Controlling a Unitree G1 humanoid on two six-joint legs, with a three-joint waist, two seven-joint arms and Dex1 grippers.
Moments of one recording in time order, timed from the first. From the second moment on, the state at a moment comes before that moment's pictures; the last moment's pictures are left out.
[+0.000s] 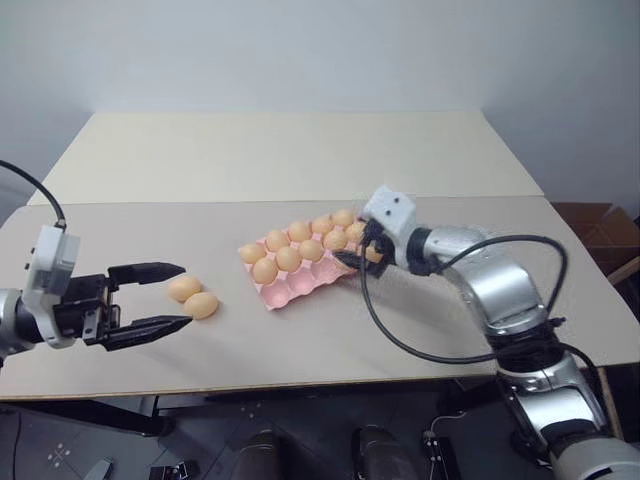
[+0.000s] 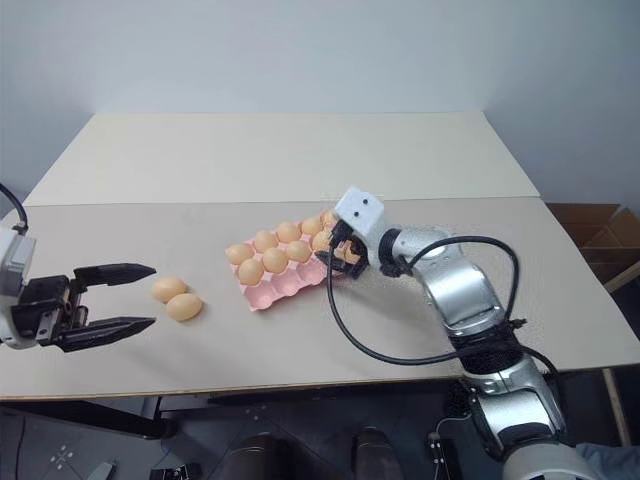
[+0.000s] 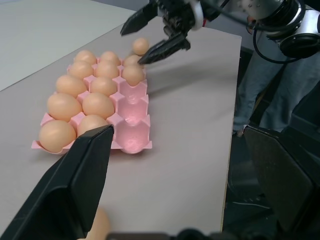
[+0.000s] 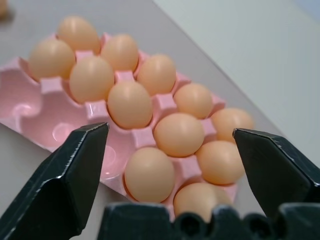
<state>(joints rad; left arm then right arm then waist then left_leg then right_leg) 0.00 0.99 0.52 -0.22 -0.79 0.54 -1.39 -0.71 -0.53 0.18 -0.35 0.19 0.90 0.68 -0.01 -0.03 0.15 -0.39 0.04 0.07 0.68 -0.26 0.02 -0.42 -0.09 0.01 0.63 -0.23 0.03</state>
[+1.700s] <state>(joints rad) 0.01 1.00 0.54 -0.17 -0.75 0.51 -1.41 -0.83 -0.54 0.12 0.65 -0.05 0.22 0.68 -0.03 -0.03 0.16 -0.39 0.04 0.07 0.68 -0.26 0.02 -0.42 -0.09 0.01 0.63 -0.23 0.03</state>
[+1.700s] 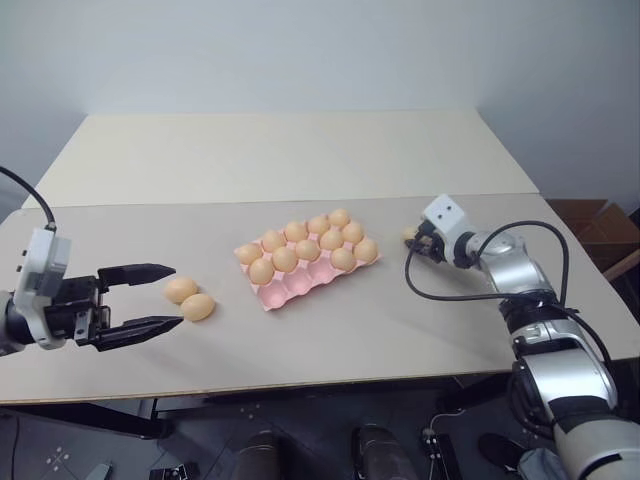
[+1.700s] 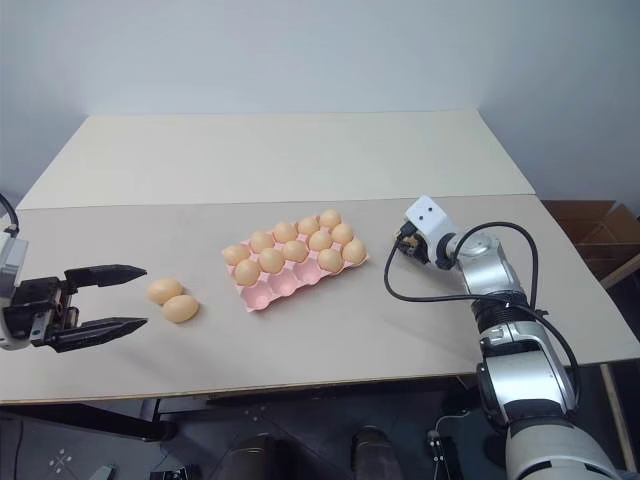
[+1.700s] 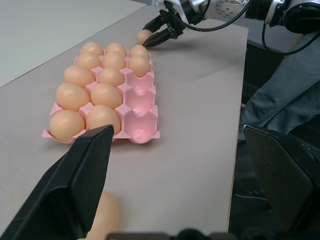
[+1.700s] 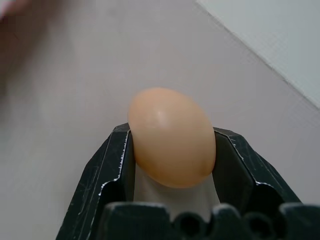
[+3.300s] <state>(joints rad) 0.14 0.97 0.63 -0.09 -0.66 0.45 -1.34 -0.21 -0.83 -0.27 -0.41 0.40 0.69 1.01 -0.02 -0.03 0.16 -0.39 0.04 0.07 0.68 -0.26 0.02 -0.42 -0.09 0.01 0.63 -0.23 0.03</state>
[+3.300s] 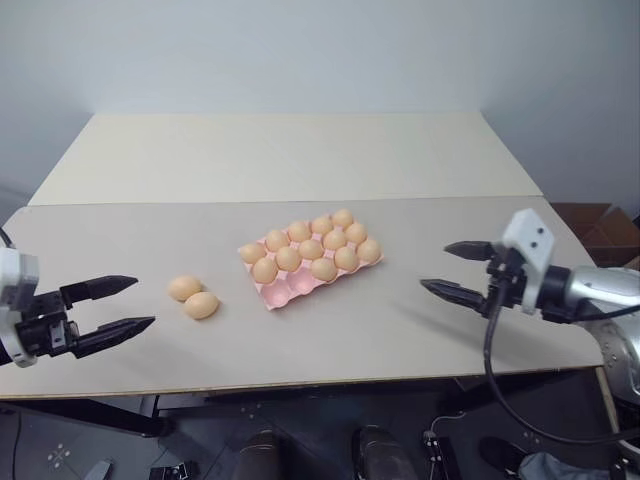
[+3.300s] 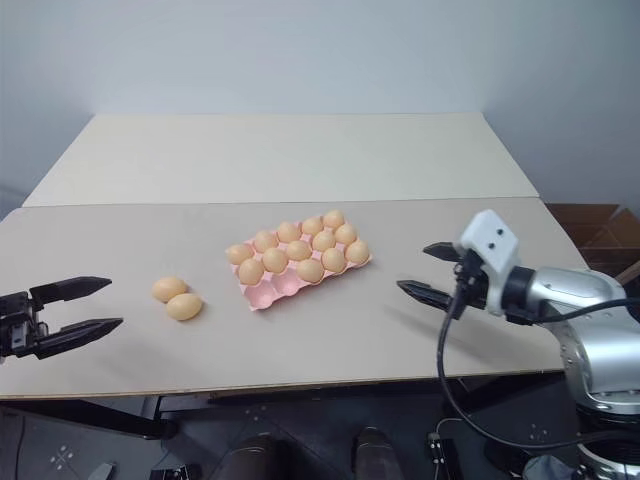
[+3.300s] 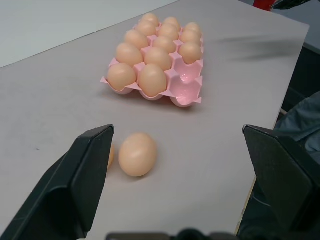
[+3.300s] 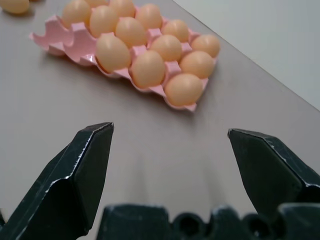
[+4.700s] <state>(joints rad) -0.15 0.94 0.26 -0.07 -0.52 0.36 -1.27 -0.22 -0.91 -0.30 -0.48 0.57 0.73 0.87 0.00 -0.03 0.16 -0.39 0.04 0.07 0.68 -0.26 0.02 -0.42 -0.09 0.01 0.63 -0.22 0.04</state>
